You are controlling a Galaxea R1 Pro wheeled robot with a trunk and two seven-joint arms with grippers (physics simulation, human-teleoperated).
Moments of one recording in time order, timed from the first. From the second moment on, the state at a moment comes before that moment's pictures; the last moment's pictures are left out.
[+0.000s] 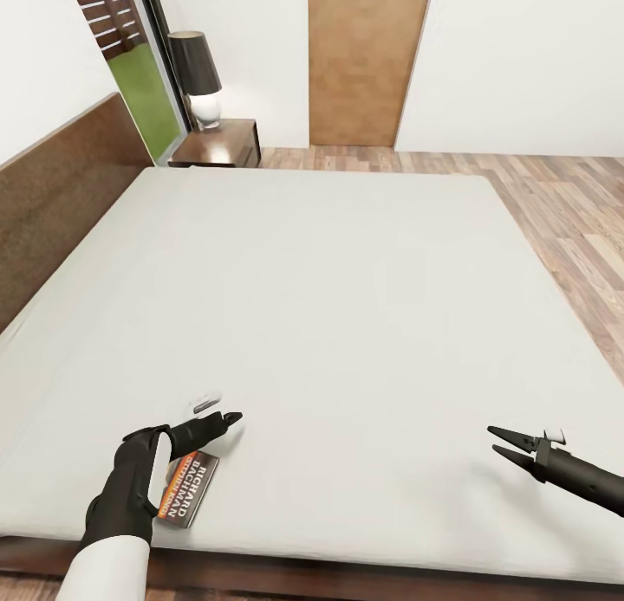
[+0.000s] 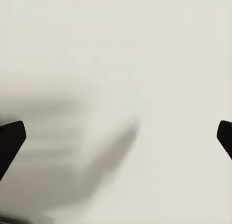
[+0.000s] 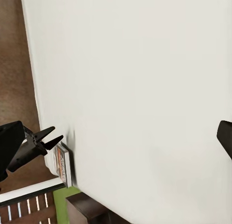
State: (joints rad) left arm -0.56 -0.13 0.43 -1.11 -0.04 0.80 -0.38; right arm -0.48 -0.42 -0.57 -0.80 -0.09 0.87 1.36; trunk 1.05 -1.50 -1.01
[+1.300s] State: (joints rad) left arm -0.56 -0.13 0.43 -1.11 0.04 0.80 -0.38; right arm -0.48 -0.42 -0.57 -0.80 -0.09 0.87 1.36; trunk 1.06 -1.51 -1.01
